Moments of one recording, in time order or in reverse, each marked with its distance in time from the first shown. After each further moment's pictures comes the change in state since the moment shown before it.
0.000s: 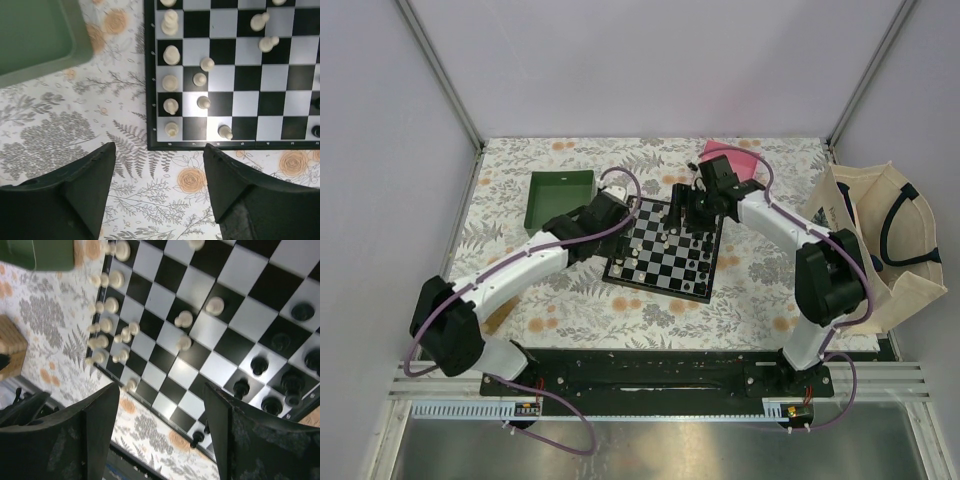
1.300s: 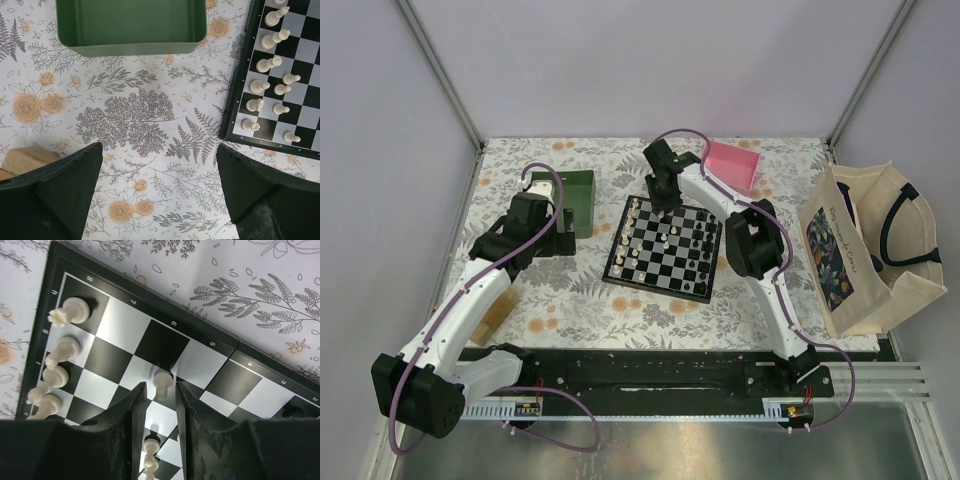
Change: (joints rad) left arm 0.393 -0.388 -0.156 -0.071 0.116 0.119; right arm 0.118 0.681 0.869 -0.370 0.400 -0.172
